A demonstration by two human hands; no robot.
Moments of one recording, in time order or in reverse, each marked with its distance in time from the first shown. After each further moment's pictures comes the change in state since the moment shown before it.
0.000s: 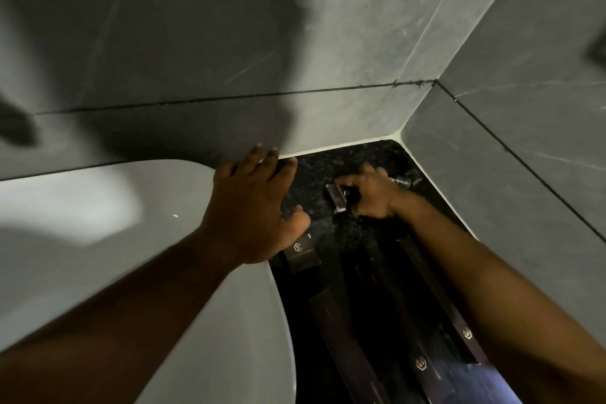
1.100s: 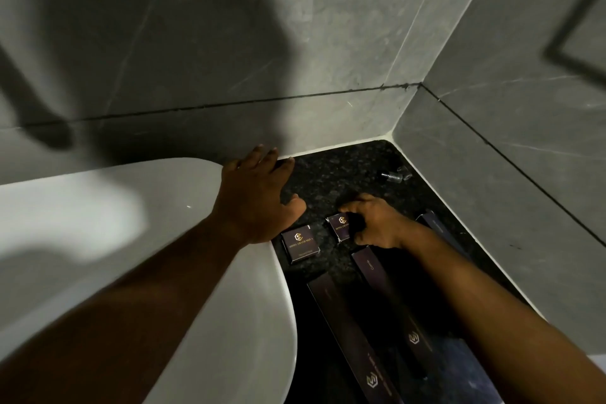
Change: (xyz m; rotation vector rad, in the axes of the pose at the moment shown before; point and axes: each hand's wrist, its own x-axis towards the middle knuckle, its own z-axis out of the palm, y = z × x) left_hand -0.003 -0.002 0.002 -0.050 0.008 -0.014; right_hand -0.077 -0.007 0.030 0.197 0.074 -0.128
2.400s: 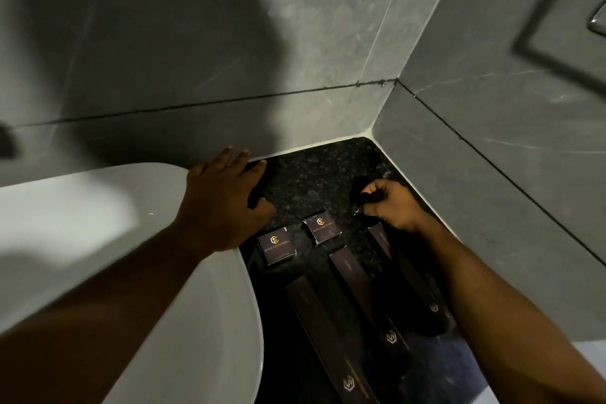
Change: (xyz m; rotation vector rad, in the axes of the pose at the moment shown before) left_hand 0.001 0.000 -0.007 0.021 -0.016 -0.007; right_hand 0.008 0.072 -0.012 0.634 0.338 0.228
